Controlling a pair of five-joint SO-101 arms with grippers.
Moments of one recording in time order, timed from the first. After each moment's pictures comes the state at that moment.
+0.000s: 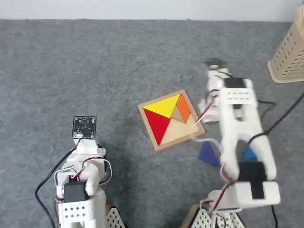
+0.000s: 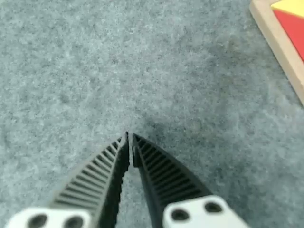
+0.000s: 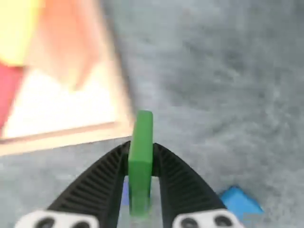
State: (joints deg) left arm -11.9 -103.4 97.6 72.0 -0.7; right arm -8.1 -0.5 16.4 76.2 10.8
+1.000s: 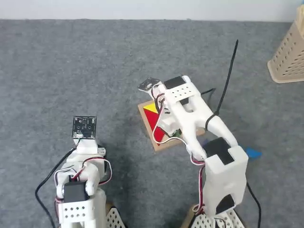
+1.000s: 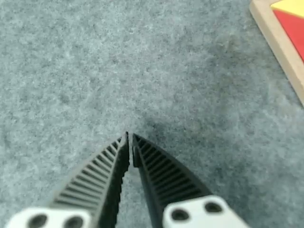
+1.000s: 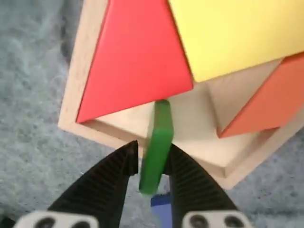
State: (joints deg) left arm -11.9 -103.4 97.6 72.0 -0.7; right arm -28.5 21.7 1.3 83.7 21.9
